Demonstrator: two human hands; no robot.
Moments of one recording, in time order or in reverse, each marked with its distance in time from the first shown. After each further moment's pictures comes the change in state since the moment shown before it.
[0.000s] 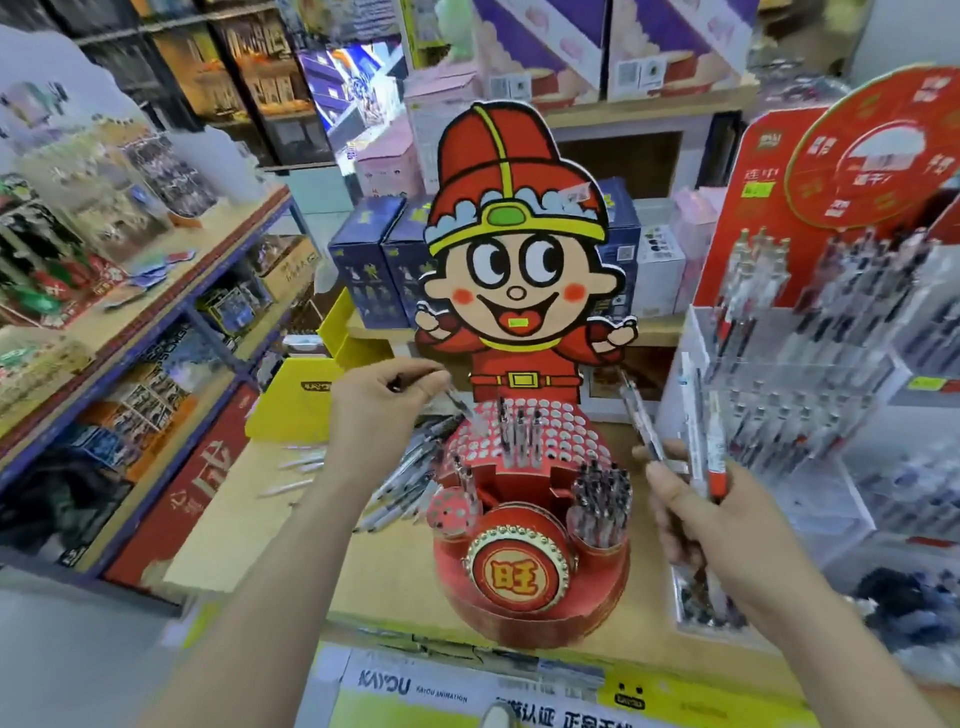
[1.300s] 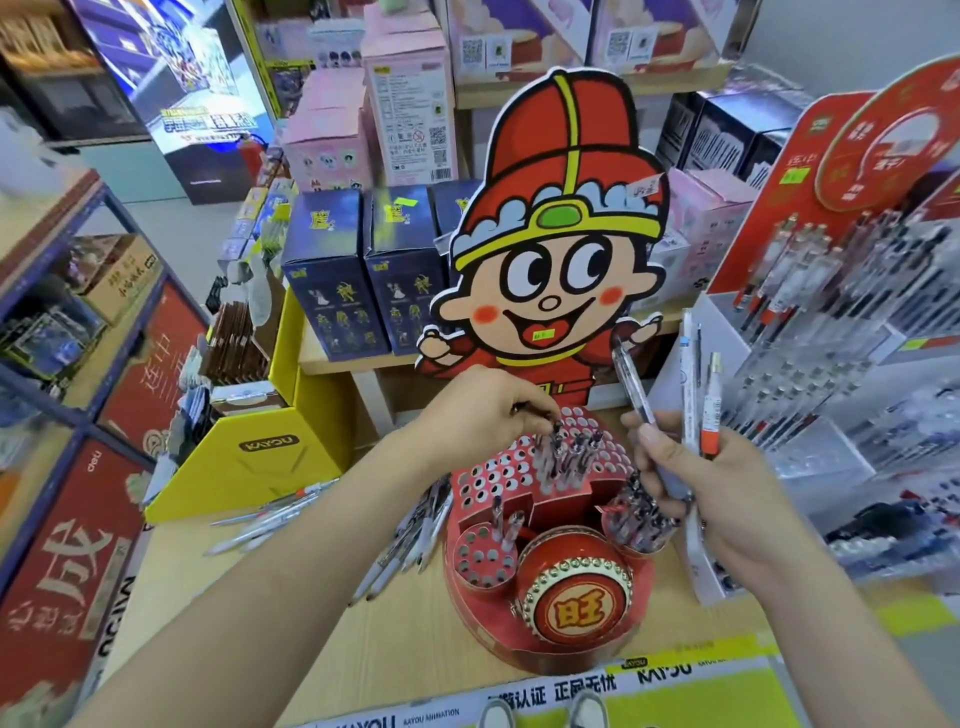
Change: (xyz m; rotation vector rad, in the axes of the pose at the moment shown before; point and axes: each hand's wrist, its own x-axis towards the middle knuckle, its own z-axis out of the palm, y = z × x) left_hand 0.093 -0.029 0.039 0.213 -0.977 0.485; right_hand 0.036 -0.021 0.095 0.141 0.239 0.038
